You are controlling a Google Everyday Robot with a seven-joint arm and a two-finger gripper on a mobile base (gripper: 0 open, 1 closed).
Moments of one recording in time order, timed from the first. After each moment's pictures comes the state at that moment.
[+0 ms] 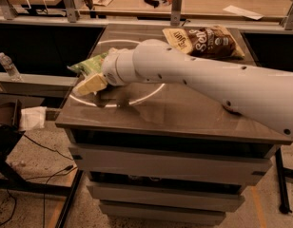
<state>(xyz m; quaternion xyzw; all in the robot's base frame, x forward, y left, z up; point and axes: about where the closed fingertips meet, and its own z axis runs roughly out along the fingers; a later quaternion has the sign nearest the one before) 0.657 0.151 0.863 -0.47 0.70 0.19 0.51</state>
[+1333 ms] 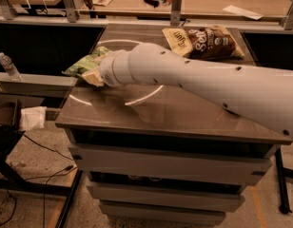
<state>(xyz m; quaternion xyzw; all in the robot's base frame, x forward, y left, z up) 0.656 0.154 0.858 -0.47 0.70 0.17 0.51</state>
